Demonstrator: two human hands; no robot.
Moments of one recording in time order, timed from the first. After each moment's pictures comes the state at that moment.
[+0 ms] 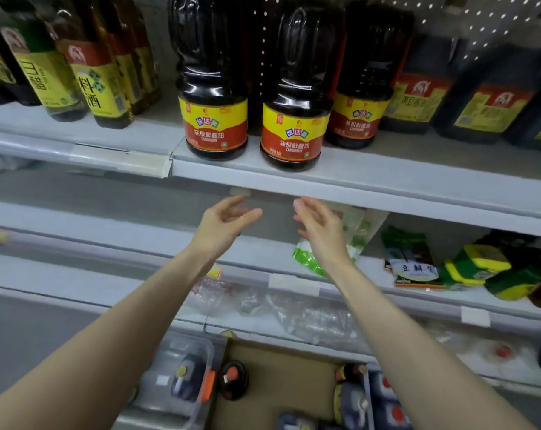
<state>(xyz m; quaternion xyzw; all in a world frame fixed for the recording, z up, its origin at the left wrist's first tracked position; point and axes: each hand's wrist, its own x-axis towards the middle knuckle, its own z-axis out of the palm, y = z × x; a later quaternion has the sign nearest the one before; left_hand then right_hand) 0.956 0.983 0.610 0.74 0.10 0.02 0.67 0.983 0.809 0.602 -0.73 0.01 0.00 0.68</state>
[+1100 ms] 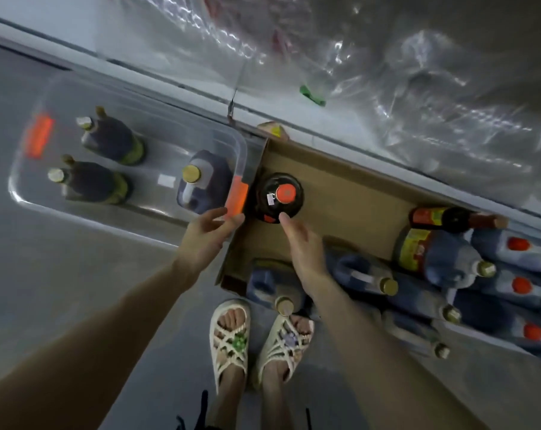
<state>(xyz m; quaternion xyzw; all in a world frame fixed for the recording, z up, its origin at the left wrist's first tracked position) 0.775 1.066 0.047 0.64 0.38 -0.26 0.62 0.811 0.900 0.029 -0.72 0.32 0.31 0.53</state>
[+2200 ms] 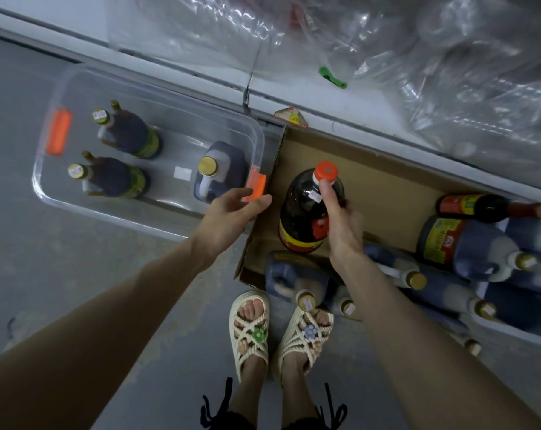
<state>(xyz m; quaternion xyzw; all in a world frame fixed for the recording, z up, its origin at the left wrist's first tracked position) 0.798 1.070 0.052 0.66 0.32 -0.30 0.61 0.837 0.891 0.019 -0.67 0.40 0.24 0.58</state>
